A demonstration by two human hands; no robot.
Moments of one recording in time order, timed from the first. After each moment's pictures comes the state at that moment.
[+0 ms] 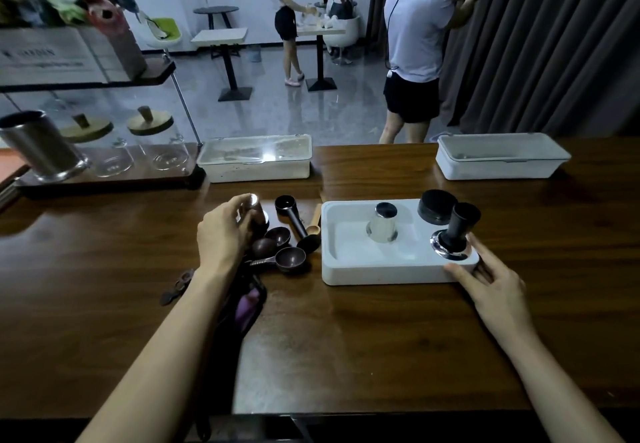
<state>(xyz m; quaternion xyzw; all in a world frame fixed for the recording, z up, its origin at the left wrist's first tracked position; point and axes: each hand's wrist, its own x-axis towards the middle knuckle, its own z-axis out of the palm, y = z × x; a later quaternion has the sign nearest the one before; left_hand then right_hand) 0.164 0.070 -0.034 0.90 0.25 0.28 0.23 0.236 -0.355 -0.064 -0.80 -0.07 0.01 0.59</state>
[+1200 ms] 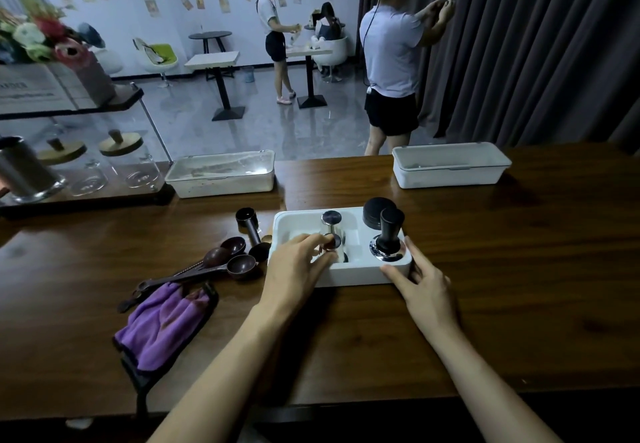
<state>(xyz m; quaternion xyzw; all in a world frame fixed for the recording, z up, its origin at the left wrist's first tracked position) 0.180 -0.129 -0.033 0.92 0.05 0.22 0.32 0.237 -0.361 -0.065 -0.81 -0.10 0.00 0.58</state>
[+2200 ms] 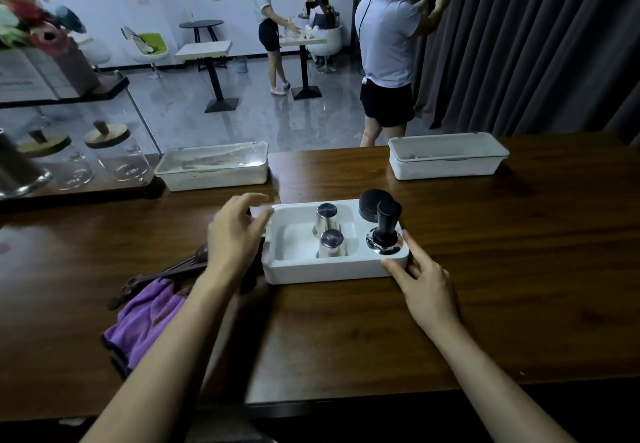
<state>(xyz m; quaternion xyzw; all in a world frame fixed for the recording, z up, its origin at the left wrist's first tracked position) 0.185 -0.056 -0.002 0.89 0.19 0.30 0.30 0.237 -0.365 -0.069 -0.82 -0.11 0.00 0.57</state>
